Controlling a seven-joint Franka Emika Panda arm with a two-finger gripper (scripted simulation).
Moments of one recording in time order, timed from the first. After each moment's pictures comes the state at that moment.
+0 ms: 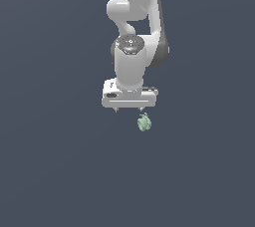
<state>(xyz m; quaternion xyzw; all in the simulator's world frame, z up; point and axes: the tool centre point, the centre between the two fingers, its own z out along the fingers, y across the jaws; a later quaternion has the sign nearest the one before) 0.001 0.005 0.160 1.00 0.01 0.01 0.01</state>
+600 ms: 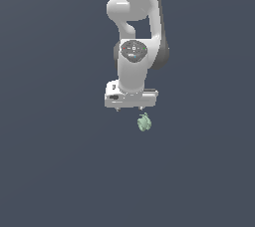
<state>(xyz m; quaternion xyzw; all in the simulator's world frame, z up) -0.015 0.009 0.143 1.00 0.02 -0.02 0.01</state>
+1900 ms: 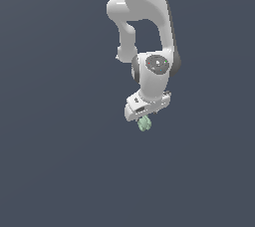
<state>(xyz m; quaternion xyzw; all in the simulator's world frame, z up) -0.009 0.085 0.096 0.98 0.21 0.00 0.00</state>
